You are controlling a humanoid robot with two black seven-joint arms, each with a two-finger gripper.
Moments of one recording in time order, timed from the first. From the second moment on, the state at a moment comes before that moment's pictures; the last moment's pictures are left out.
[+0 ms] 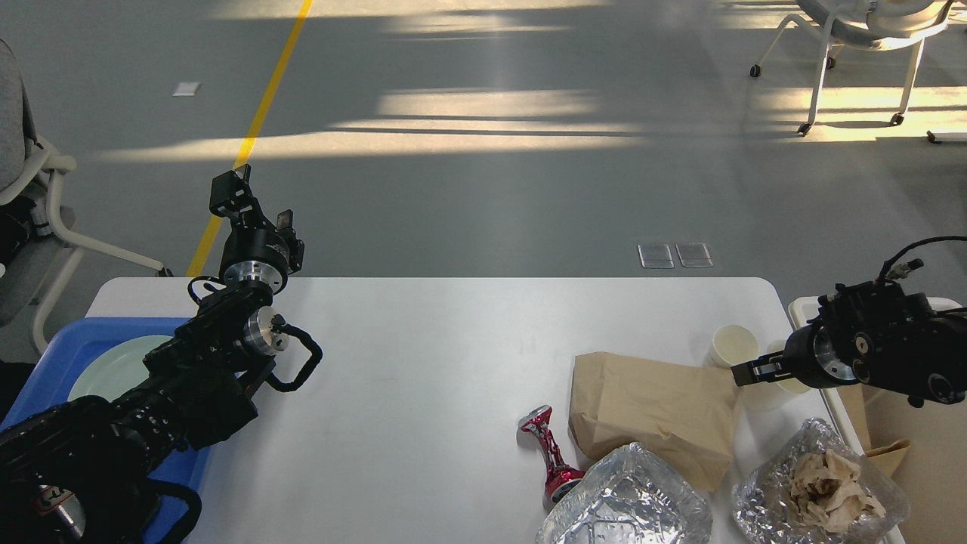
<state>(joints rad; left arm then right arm) -0.88 0.05 -0.56 -0.29 -0.12 0.04 -0.56 1.28 -0.57 -0.81 0.98 -0.99 0.22 0.06</state>
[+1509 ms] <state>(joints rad) -0.88 0.05 -0.56 -0.29 -0.12 0.04 -0.56 1.61 -0.66 -0.82 0.98 -0.92 0.52 0.08</state>
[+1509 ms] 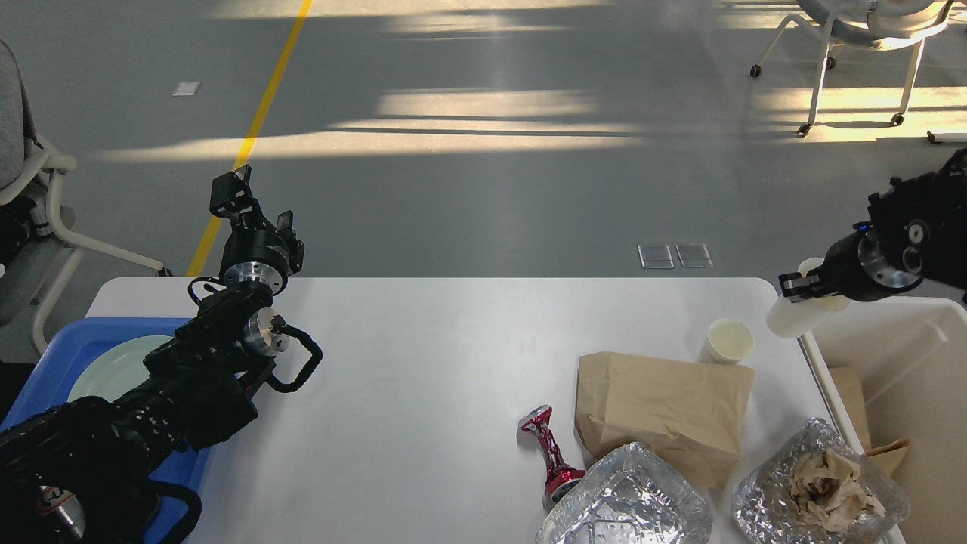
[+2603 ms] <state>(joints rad) -0.88 0.05 -0.56 -0.29 -0.12 0.04 -0.56 2.10 -0.73 -0.79 0.86 -0.66 0.96 0.23</state>
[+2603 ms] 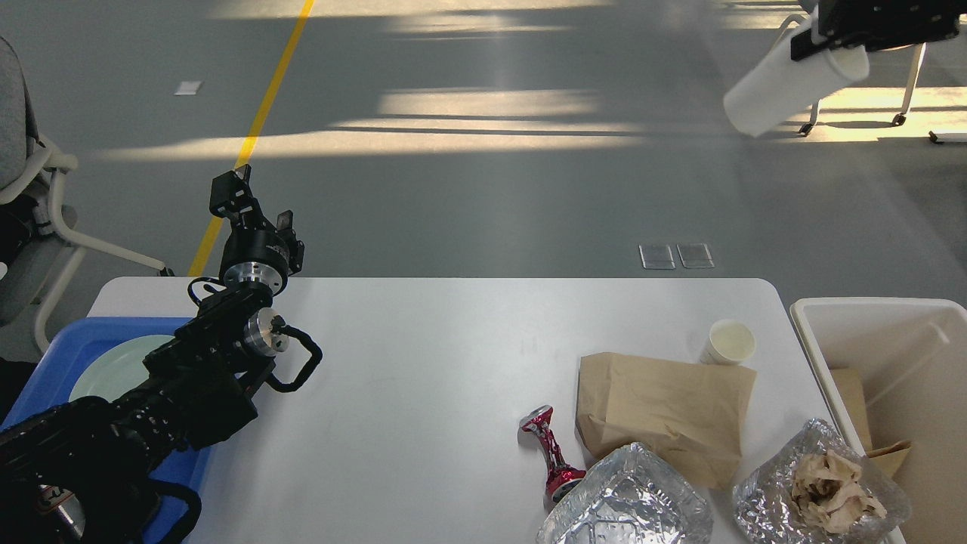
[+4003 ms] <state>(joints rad) -0.88 0.05 -0.56 -0.29 -0.12 0.04 -0.56 1.27 -0.61 -0.91 0.40 -0.62 0.40 0.23</state>
